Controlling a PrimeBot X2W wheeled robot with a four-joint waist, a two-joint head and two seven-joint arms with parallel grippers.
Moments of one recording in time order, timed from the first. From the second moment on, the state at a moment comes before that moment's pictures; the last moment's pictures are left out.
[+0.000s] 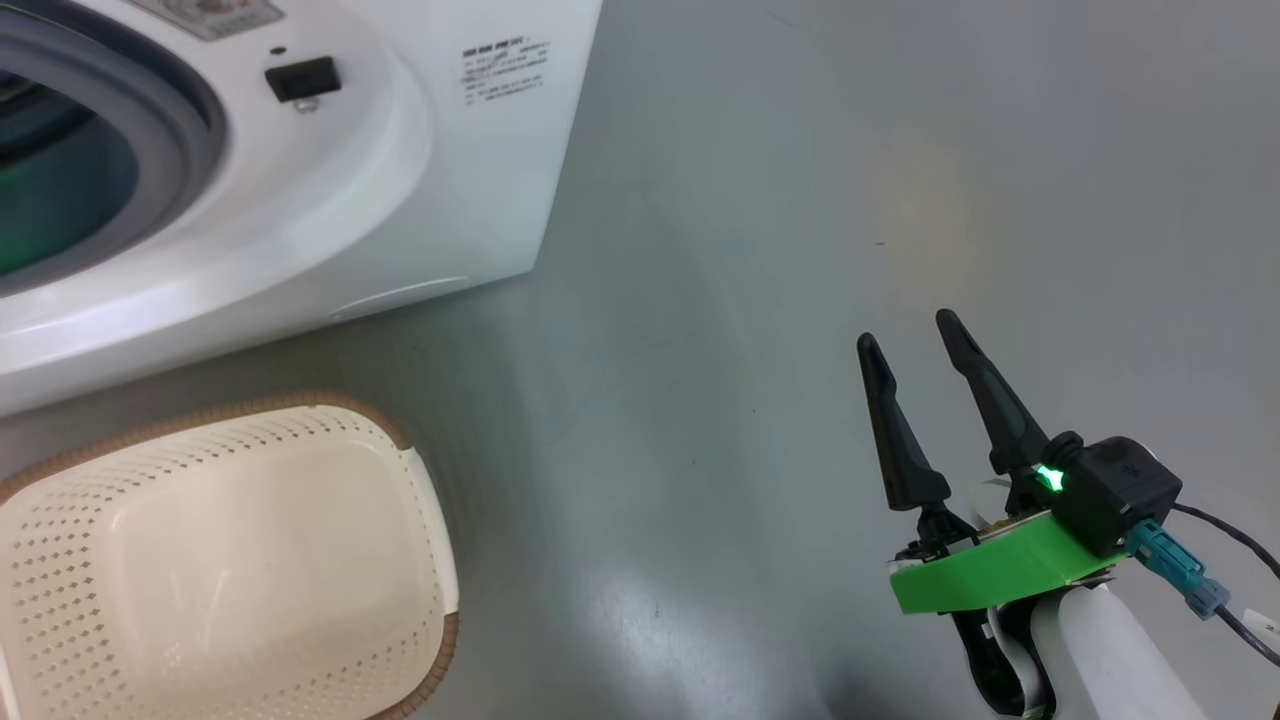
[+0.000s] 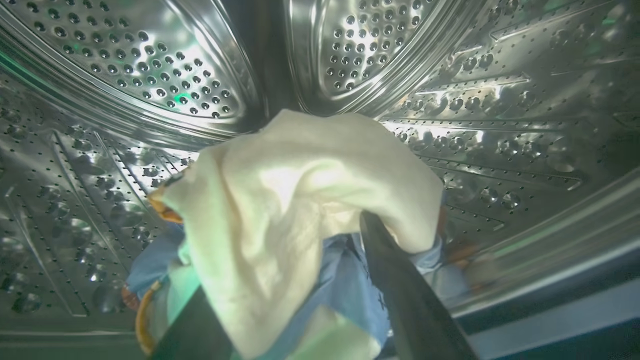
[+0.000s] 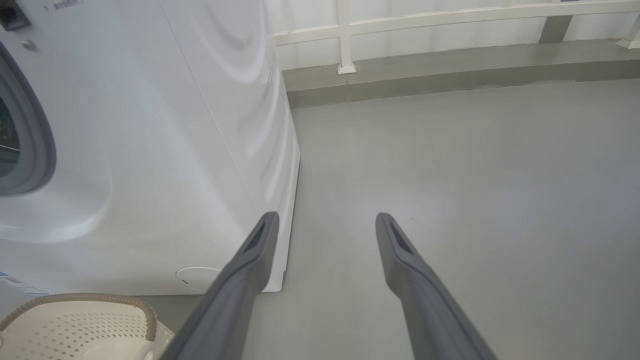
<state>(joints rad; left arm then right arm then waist) -1.18 0.55 -0.45 0.98 -0.74 -0.13 -0.10 -0.22 -0.05 0.19 0.08 0.24 0.12 -0.25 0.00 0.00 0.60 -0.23</state>
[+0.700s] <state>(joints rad) -1.02 0.55 -0.61 1.00 -0.91 -0.13 -0.24 -0.22 -0.05 0.19 0.15 0.25 0.12 -0.25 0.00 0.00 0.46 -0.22</state>
